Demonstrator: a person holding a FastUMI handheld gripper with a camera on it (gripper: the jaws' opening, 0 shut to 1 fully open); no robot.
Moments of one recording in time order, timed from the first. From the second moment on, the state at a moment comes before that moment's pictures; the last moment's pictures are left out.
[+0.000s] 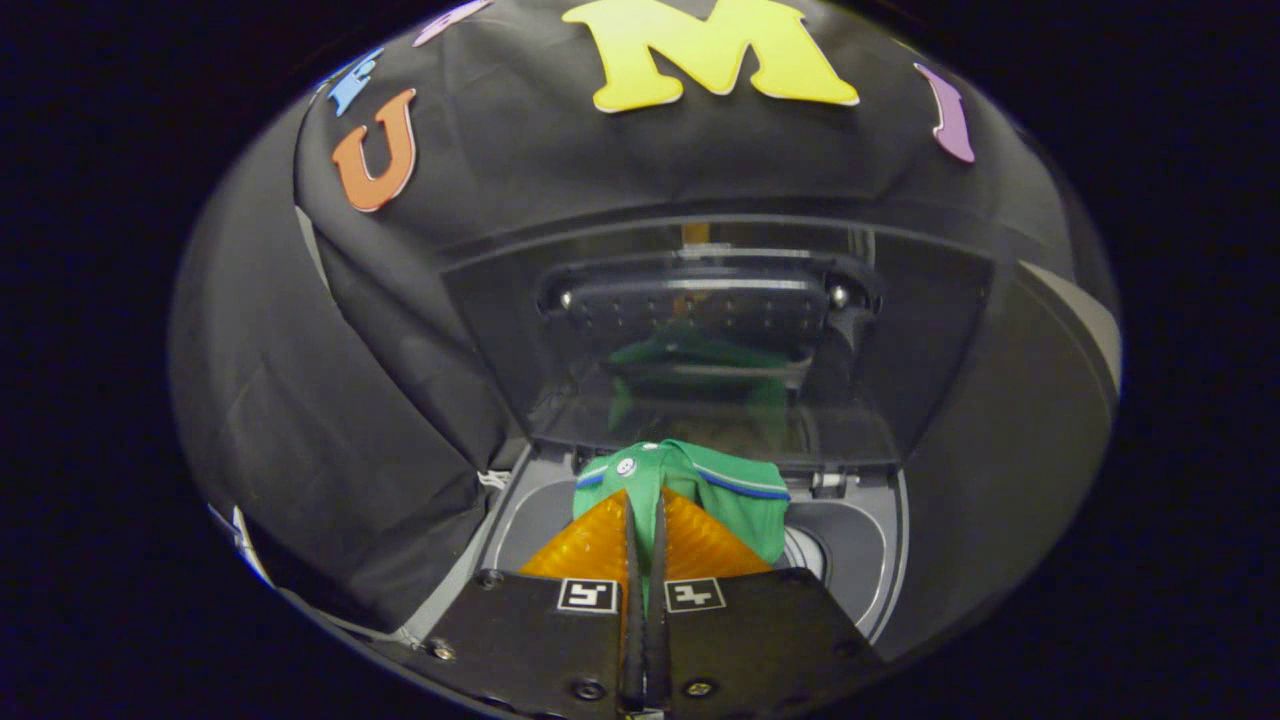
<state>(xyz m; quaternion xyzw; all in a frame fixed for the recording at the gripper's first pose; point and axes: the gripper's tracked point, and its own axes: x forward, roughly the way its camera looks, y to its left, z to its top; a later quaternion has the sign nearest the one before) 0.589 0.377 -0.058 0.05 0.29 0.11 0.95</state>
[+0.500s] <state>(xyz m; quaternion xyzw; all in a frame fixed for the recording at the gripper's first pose) 0.564 0.364 -0.145 0.06 0.40 0.07 0.91</state>
